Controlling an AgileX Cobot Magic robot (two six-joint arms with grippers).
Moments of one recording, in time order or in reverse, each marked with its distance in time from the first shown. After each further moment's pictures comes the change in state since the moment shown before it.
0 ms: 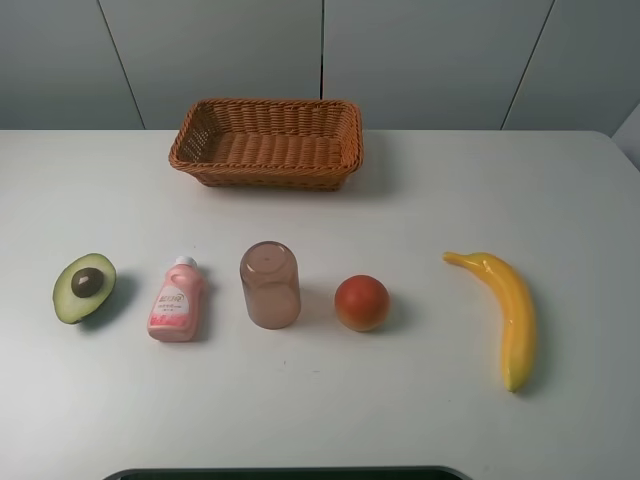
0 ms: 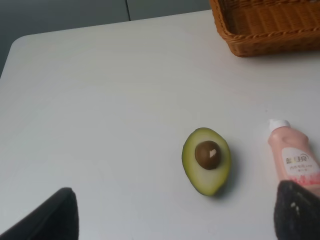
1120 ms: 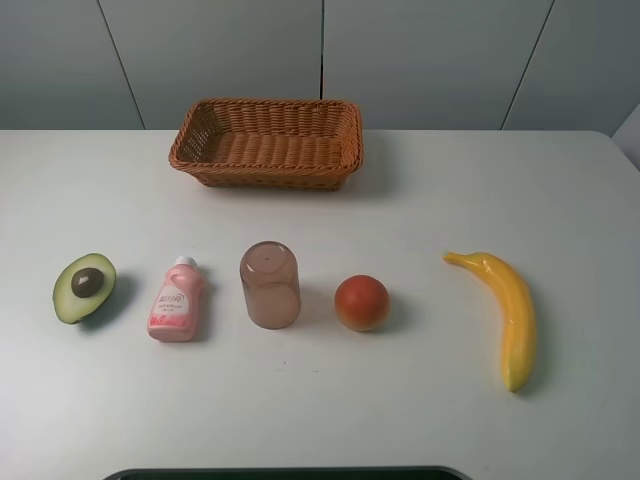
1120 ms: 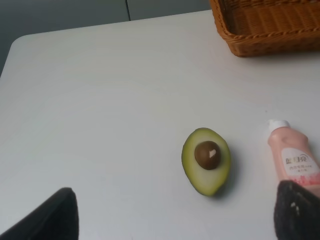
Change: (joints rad) left arm 0.000 0.000 0.000 0.000 0.000 -0.004; right arm 0.000 0.000 0.000 0.004 0.000 0.002
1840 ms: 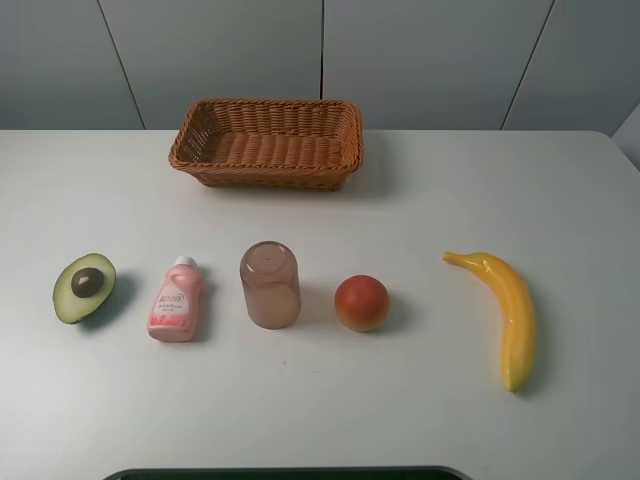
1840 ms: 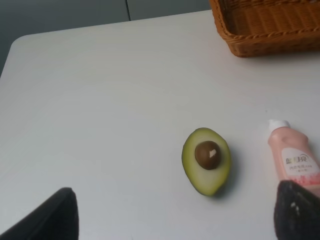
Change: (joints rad) left arm 0.000 0.000 0.000 0.000 0.000 0.000; right arm 0.000 0.004 -0.070 0.022 -0.105 0.007
